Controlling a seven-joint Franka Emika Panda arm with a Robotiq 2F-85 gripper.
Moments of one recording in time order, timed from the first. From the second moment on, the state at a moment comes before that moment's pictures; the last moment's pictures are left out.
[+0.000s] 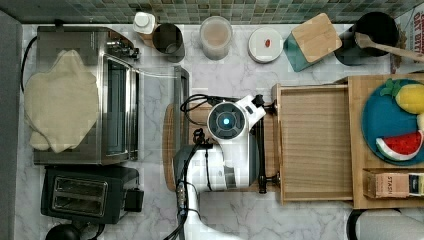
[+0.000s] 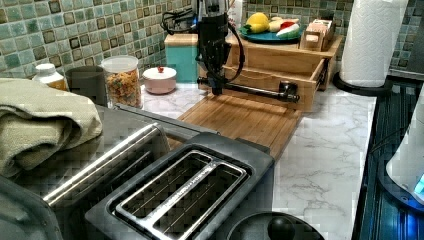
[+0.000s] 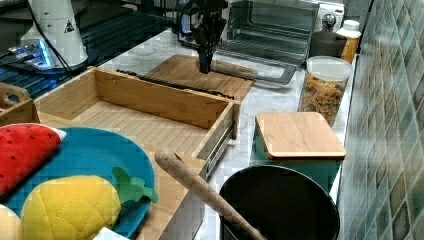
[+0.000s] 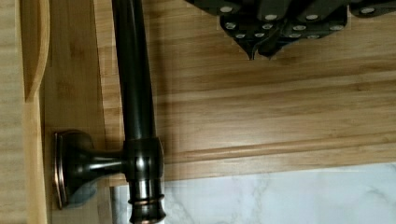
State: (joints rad) arm 0.02 0.10 -0.01 -2.32 -0.15 0.82 -0.57
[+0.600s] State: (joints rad) arm -0.02 0.10 -0.01 -2.37 -0.08 0.82 -0.82
